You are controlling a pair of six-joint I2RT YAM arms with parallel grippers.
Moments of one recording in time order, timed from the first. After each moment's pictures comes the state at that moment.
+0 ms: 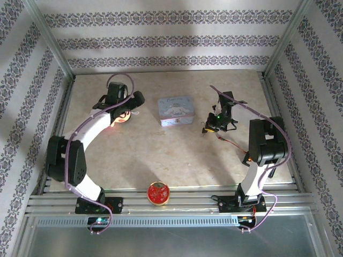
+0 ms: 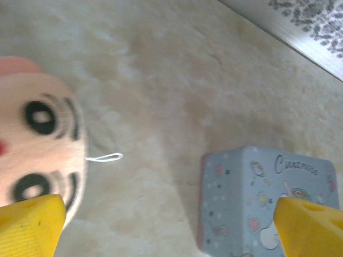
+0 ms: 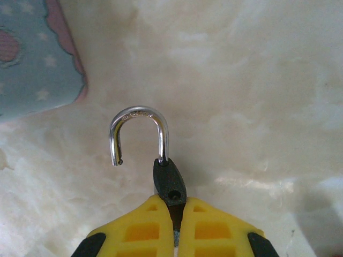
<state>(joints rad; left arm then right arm) -0.20 1.57 1.15 -0.30 0.03 -0.66 0.11 1.84 1.18 -0.68 -0.43 0.38</state>
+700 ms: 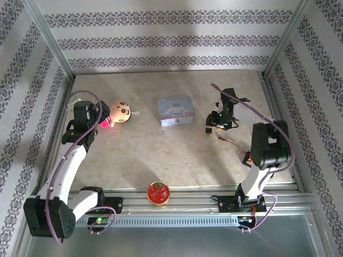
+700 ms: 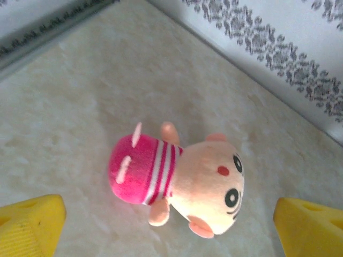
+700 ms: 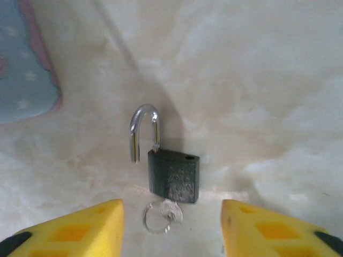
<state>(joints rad) 0.01 1.02 0.83 -0.39 -0.25 -0.63 0.11 1.75 1.20 -0.75 -0.26 0.34</state>
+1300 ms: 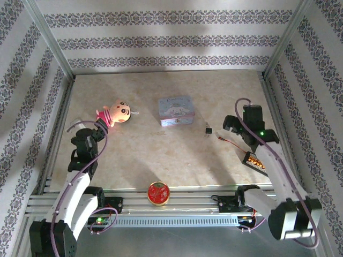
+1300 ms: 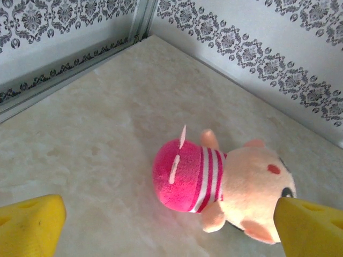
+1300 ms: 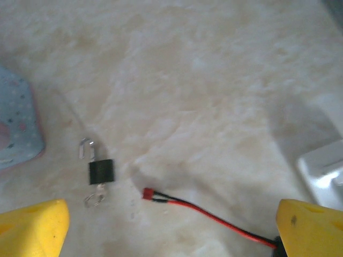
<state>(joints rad) 0.02 0.76 0.34 0.05 -0.34 -0.52 0.07 1.00 0.82 -0.64 0.13 0.37</state>
